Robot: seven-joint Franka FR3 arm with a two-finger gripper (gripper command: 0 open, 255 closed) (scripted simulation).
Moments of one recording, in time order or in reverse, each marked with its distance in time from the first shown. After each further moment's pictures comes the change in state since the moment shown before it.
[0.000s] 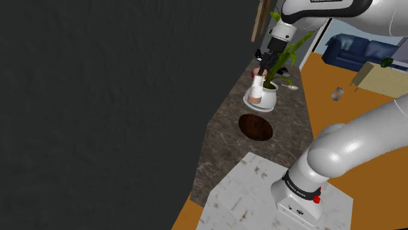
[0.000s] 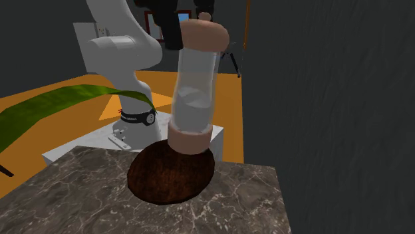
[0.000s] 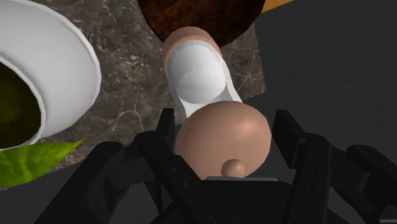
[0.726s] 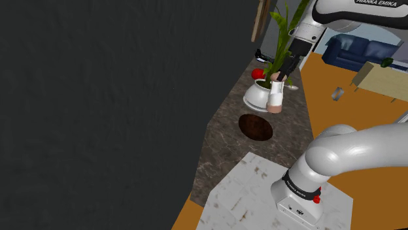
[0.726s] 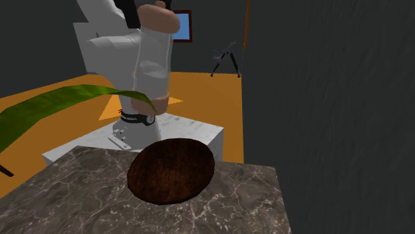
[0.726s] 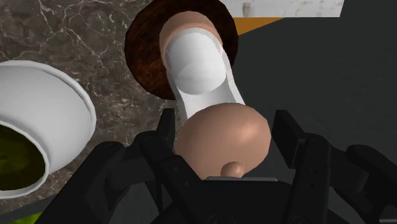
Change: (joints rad) arm -0.071 -0.340 0.065 -0.191 -0.075 -0.140 0.053
